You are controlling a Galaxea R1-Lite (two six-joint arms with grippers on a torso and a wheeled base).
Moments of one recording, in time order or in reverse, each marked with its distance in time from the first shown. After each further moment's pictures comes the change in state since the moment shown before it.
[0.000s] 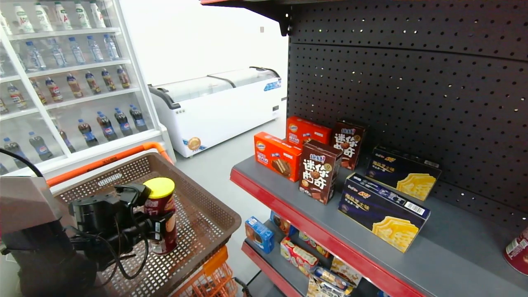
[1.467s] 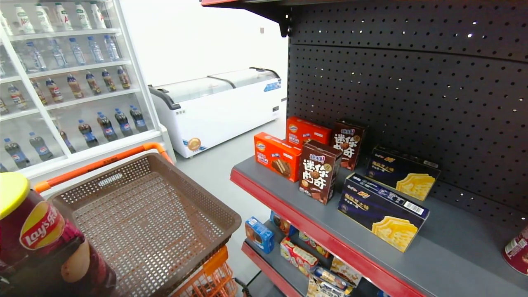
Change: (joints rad) left arm -0.123 -1.383 0.107 1.043 0.075 -0.092; right arm -0.001 0.000 0.000 0.000 0.000 0.000
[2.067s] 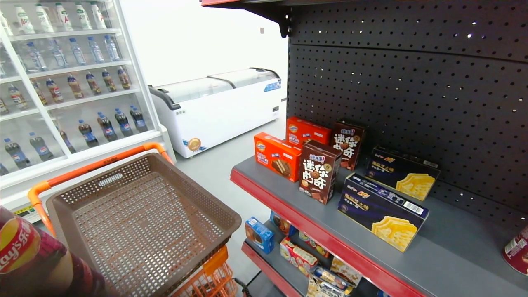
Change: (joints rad) left arm -0.012 -0.134 0.040 0.010 0.008 0.047; right arm 0.001 0.000 0.000 0.000 0.001 -0.001
